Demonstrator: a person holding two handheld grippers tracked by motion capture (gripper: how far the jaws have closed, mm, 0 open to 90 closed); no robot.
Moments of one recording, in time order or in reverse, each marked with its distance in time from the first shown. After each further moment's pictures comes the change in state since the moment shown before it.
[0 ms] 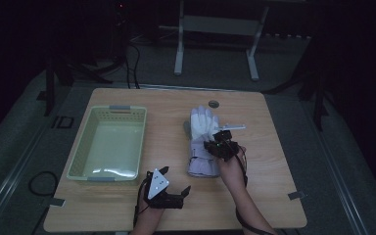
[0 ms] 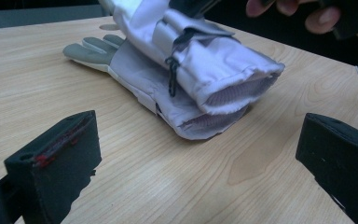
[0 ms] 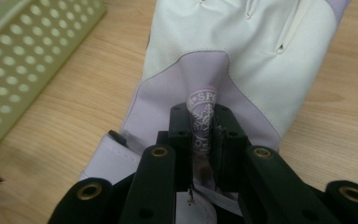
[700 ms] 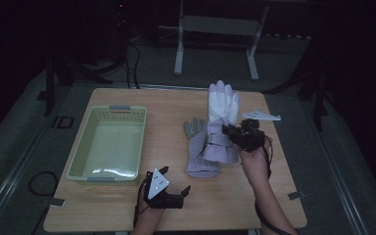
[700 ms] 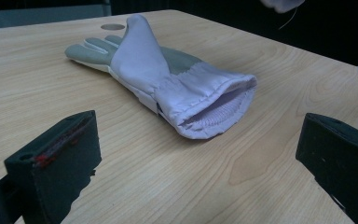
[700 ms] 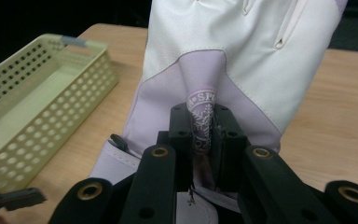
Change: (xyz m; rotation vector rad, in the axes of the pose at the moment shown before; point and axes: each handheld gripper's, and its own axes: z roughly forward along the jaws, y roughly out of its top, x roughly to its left) left arm 0.000 0.000 0.000 0.000 0.005 -0.003; right arm -0.018 0.029 -0.084 -0.206 0.022 -0.017
